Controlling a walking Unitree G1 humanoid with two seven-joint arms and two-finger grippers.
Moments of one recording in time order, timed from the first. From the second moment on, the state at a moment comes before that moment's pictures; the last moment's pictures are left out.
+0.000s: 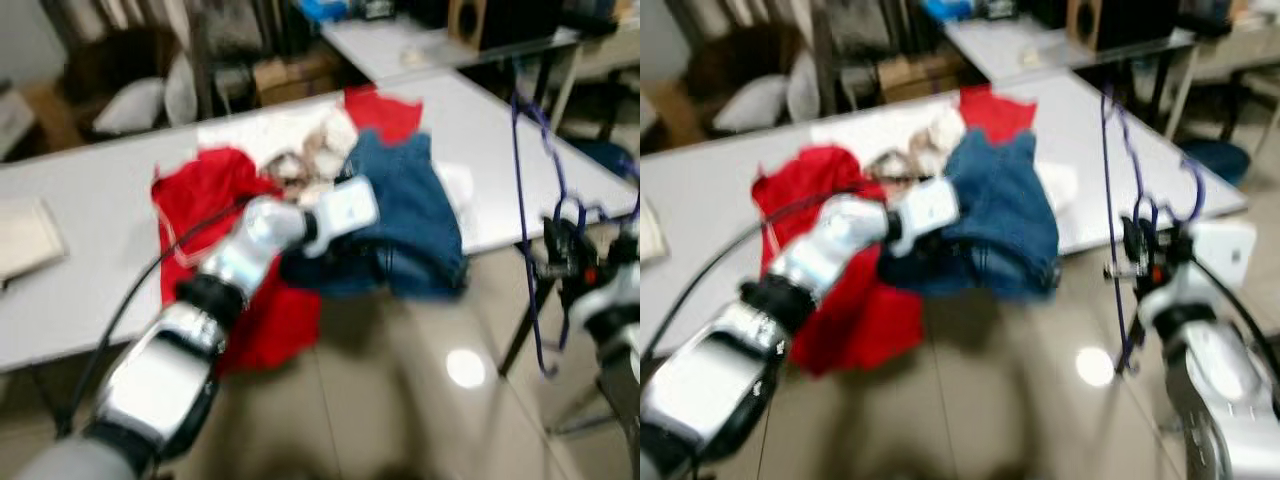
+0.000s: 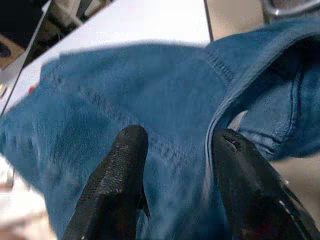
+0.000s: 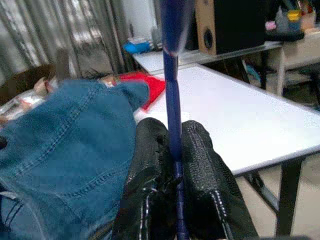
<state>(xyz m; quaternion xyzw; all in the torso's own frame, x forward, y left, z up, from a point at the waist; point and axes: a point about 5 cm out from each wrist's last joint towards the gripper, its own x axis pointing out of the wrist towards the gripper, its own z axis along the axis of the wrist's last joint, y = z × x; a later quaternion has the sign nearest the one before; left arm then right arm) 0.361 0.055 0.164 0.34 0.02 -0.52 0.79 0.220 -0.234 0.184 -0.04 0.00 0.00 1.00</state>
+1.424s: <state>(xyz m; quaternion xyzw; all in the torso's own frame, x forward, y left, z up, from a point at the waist) 0.338 0.024 0.170 0.15 -0.12 -0.49 0.85 0.178 -0.241 0.143 -0.05 0.02 -0.09 0.99</state>
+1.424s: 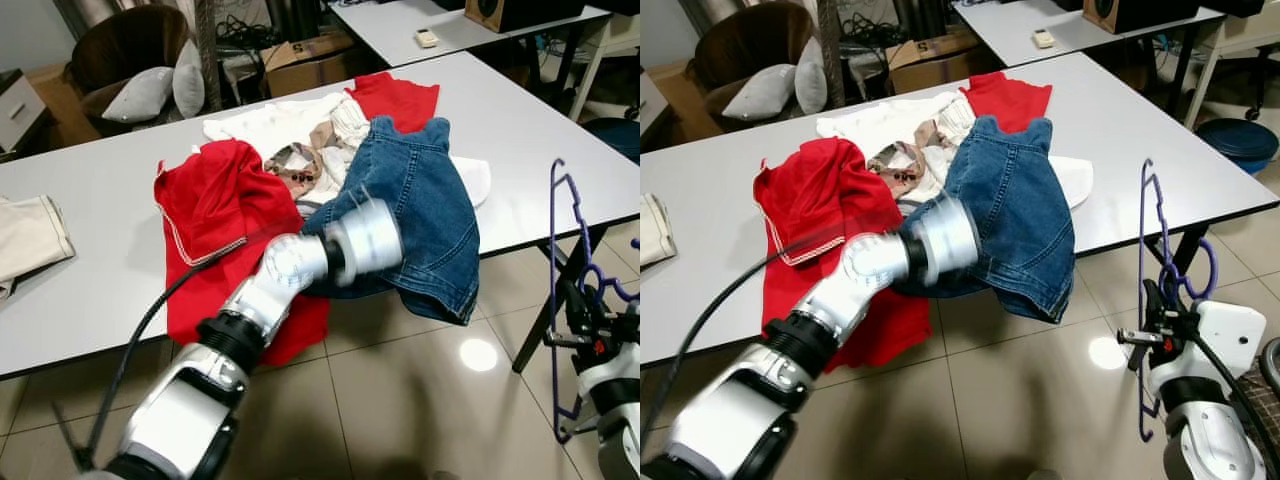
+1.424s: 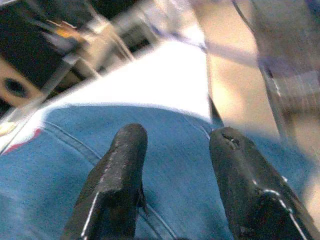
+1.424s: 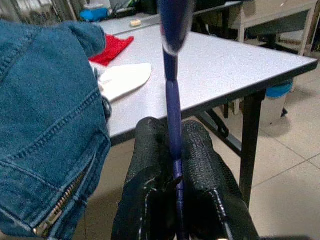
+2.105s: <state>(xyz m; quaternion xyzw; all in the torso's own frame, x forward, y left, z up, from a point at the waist) 0.288 0.100 0.127 0.01 -0.03 -0.23 0.97 0.193 -0.225 0.169 -0.10 0.00 -0.10 0.99</state>
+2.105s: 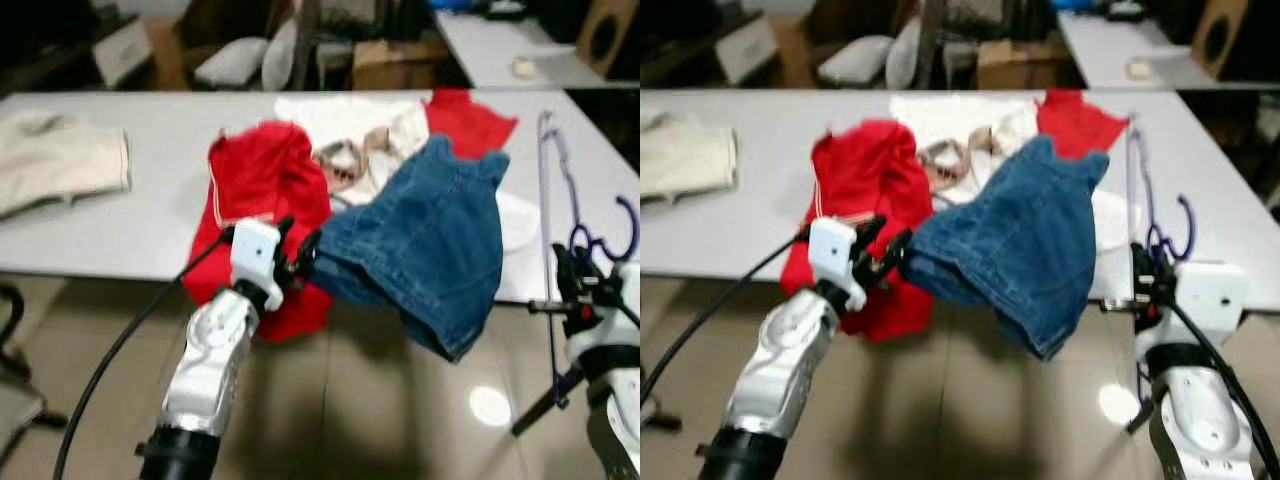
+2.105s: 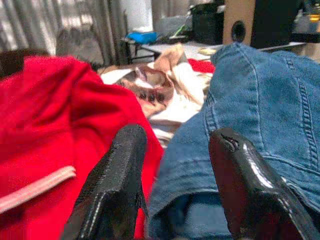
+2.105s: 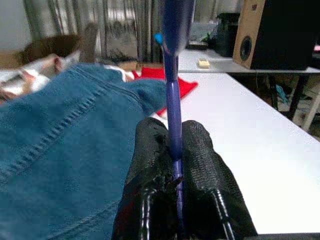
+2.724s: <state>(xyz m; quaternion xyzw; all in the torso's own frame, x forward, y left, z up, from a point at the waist) 0.259 0.112 0.112 0.01 0.02 -0.24 0.97 0.150 -0.217 0.141 -0.06 0.08 -0.13 0.99</state>
